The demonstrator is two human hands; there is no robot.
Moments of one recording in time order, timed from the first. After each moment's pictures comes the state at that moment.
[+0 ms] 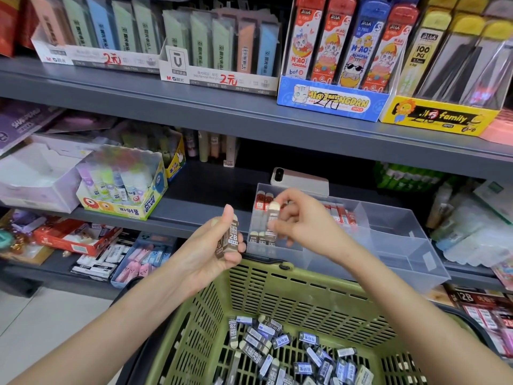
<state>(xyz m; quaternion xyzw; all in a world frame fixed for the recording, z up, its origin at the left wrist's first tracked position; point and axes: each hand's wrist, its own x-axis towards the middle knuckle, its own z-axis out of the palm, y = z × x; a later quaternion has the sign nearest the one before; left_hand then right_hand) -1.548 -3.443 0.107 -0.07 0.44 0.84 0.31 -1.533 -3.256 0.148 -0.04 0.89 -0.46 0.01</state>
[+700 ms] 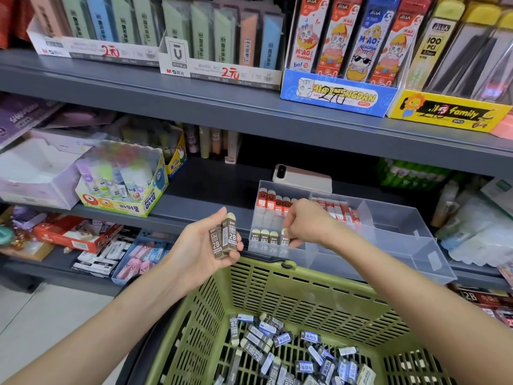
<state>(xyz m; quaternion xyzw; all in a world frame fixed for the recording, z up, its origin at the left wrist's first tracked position) -1.553 -3.453 0.101 -0.07 0.42 0.84 0.33 -1.567 -3.248 0.131 0.09 0.94 -0.27 0.16</state>
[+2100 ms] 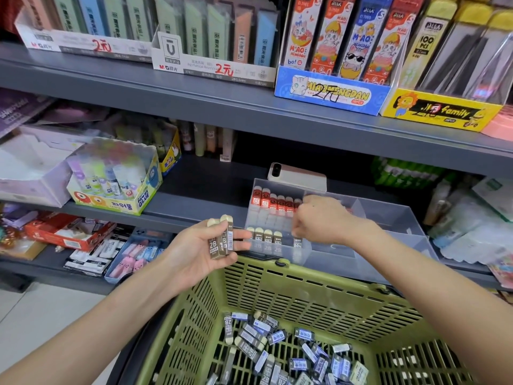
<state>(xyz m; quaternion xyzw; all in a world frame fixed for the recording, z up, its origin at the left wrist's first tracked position) -1.549 -3.451 0.100 -0.07 0.45 0.83 0.32 -1.561 -3.217 0.139 -0.14 0.98 0.09 0.09</state>
